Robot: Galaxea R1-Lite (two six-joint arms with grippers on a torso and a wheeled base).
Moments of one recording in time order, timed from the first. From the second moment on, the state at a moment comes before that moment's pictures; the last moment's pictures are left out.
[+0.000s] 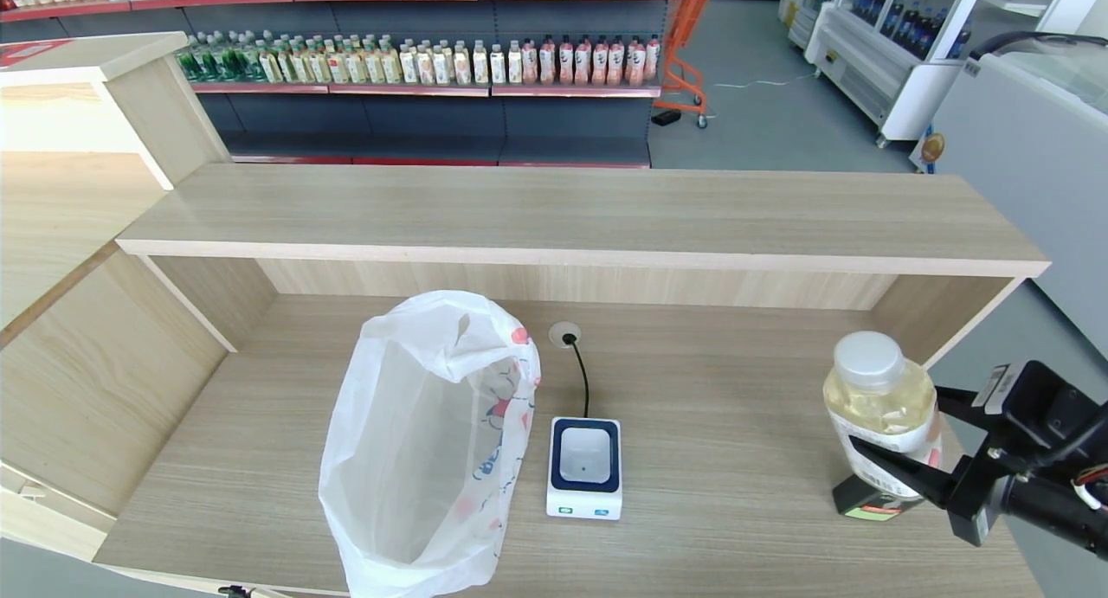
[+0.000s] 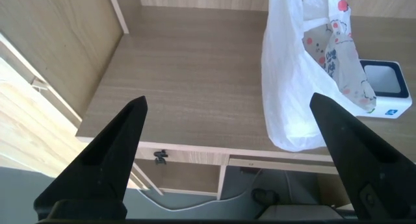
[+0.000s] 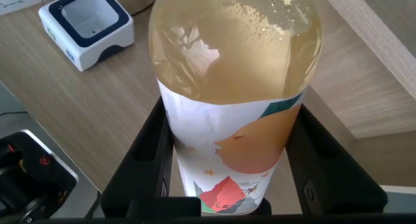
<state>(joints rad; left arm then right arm) 0.00 0.00 0.00 0.00 0.01 0.00 0.16 1.27 -0.24 -0.80 0.31 -0.69</state>
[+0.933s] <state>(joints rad) 0.00 0.00 0.00 0.00 0.01 0.00 0.16 1.41 -0.30 -0.89 0.36 -0.69</state>
